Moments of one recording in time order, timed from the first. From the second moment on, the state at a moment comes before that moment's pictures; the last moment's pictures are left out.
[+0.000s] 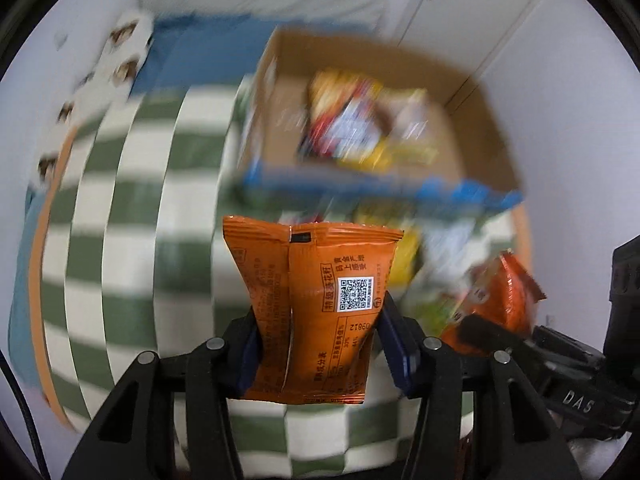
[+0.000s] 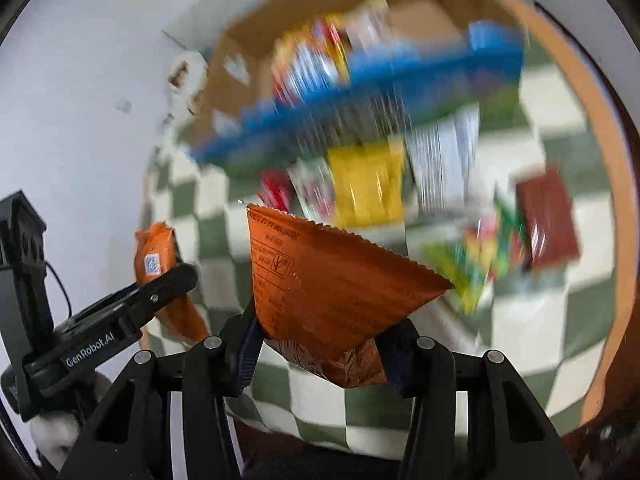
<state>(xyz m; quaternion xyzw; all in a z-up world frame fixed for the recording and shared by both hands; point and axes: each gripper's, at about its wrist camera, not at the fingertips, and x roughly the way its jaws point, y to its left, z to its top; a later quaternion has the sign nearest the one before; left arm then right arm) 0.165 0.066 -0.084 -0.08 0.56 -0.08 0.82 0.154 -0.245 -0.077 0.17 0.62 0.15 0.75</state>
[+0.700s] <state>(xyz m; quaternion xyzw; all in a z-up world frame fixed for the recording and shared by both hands) 0.391 0.023 -0.147 -0.10 0.68 -0.06 0.72 0.364 -0.216 -0.089 0.07 0.64 0.16 0.75</state>
